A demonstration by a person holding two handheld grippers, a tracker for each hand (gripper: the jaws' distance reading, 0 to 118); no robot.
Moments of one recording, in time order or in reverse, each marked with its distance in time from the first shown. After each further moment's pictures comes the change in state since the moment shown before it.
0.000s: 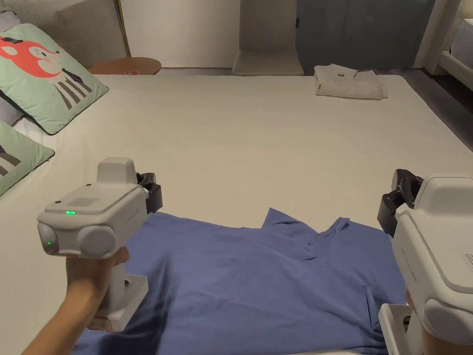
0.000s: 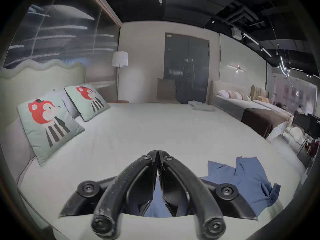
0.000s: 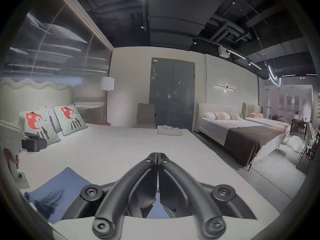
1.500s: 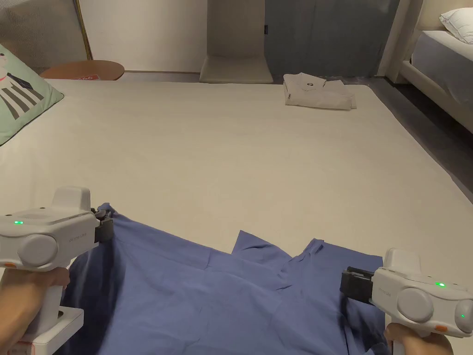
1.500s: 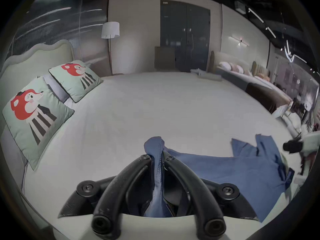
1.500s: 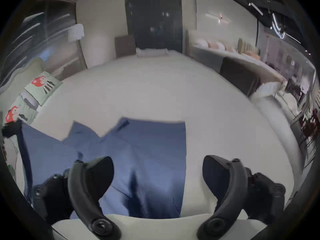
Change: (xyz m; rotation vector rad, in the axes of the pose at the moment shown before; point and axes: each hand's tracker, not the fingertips) left arm -0.034 0.002 -0.072 -0.215 -0.015 -0.043; right arm 0.072 -0.129 -0.129 -0.768 -0.097 -0.153
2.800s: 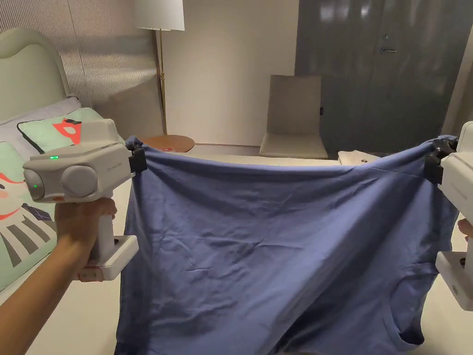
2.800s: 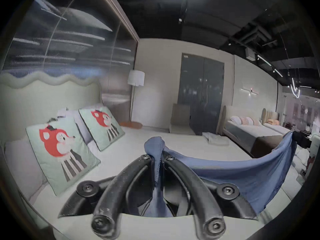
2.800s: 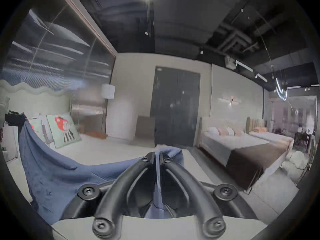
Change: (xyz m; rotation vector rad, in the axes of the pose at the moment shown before) left arm -0.036 0.157 0.144 0.473 0.139 0.142; right arm -0.069 0.200 0.209 0.911 0.108 0.238
